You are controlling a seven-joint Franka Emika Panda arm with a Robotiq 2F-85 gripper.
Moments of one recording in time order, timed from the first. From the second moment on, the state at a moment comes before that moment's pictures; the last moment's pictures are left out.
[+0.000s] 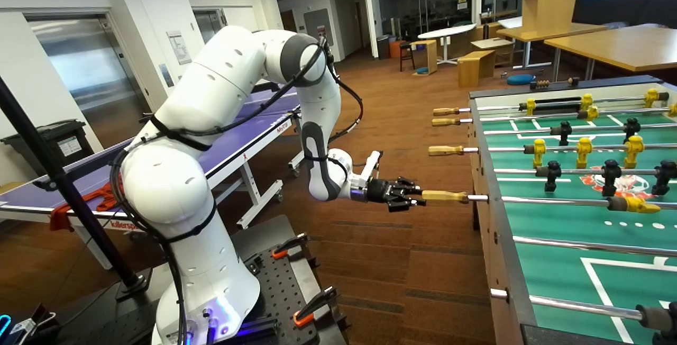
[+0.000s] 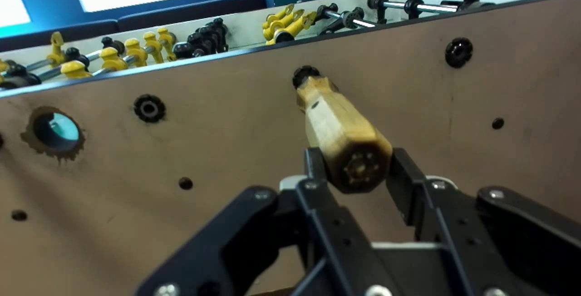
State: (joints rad) arm 0.26 0.90 0.22 -2.09 -1.87 1.54 -0.08
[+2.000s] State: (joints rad) arm 0.28 0.85 0.19 -2.19 -1.96 1.58 -0.71
